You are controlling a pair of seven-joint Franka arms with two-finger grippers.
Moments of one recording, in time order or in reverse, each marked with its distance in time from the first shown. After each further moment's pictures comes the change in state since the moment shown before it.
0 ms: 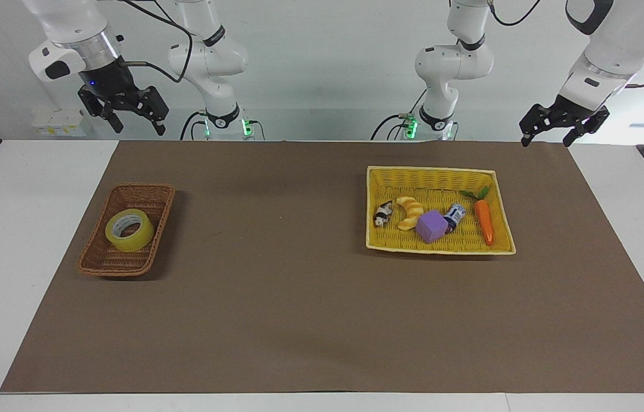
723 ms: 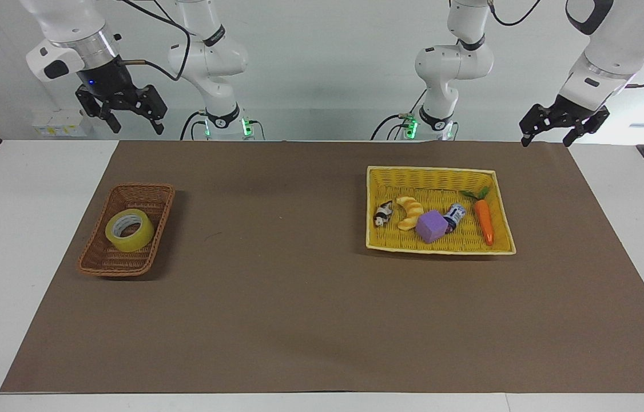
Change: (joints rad) left arm 0.000 0.000 0.000 0.000 0.000 0.000 0.000; right arm -0.001 -0.002 -0.007 0.000 -0.001 0.000 -0.069
